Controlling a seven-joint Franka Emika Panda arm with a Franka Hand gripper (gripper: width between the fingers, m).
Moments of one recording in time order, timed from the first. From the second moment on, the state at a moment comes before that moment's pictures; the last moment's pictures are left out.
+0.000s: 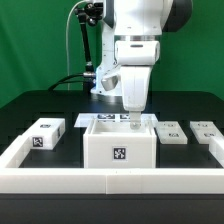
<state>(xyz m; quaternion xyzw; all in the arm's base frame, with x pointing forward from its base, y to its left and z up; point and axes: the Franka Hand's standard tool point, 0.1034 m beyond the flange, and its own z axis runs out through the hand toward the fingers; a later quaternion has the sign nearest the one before) 0.461 0.008 0.045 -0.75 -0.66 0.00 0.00</state>
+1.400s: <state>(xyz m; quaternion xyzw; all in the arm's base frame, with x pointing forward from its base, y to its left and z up) 0.442 0.005 0.020 -0.75 -0.66 0.01 0.02</state>
